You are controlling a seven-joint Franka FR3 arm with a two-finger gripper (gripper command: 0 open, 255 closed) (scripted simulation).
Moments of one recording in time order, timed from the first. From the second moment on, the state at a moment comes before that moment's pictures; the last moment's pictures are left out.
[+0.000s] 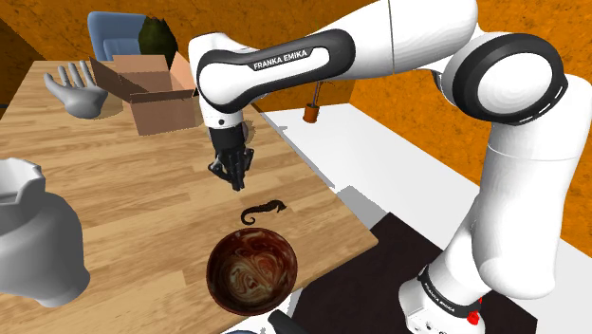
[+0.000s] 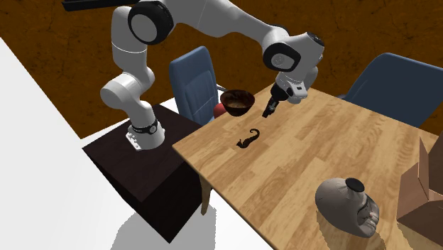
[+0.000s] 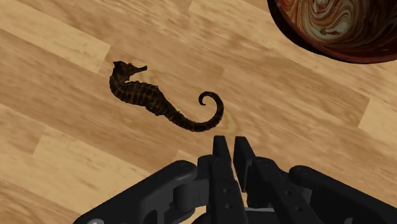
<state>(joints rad) 0.29 0.39 0.23 -1.64 0.02 1.75 0.30</state>
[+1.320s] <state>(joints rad) 0.22 -0.01 0.19 -2.49 -0.14 2.58 0.21</state>
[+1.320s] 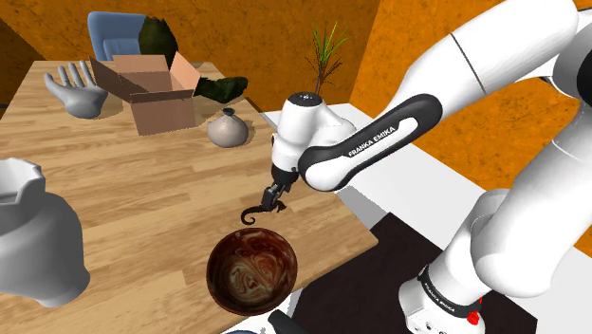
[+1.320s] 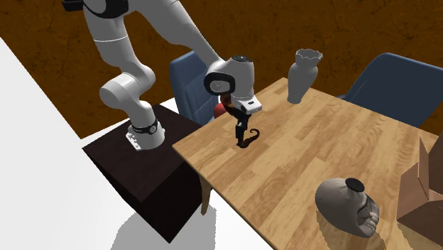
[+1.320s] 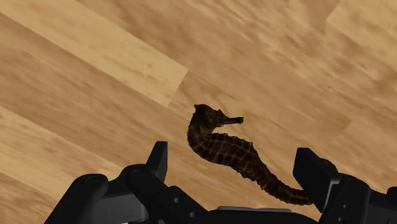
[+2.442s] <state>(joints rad) 0.21 0.08 0.17 -2.50 -0.20 2.70 0.25</state>
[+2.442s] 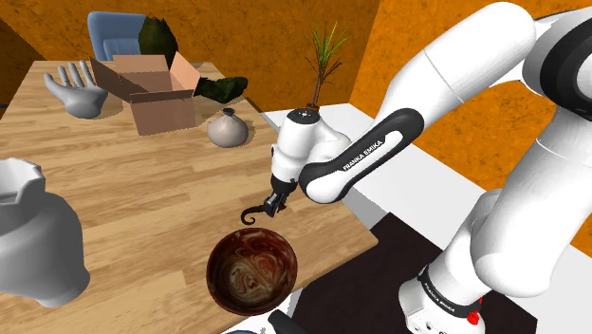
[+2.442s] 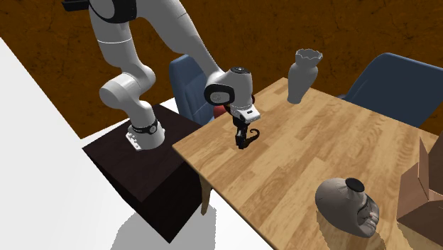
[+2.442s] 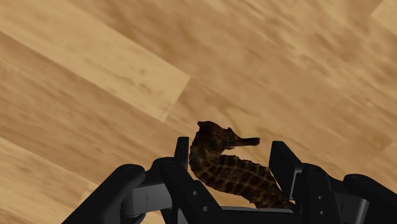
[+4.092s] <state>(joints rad) 0.22 -0.11 0.18 -2.45 -0.09 2.46 0.15</state>
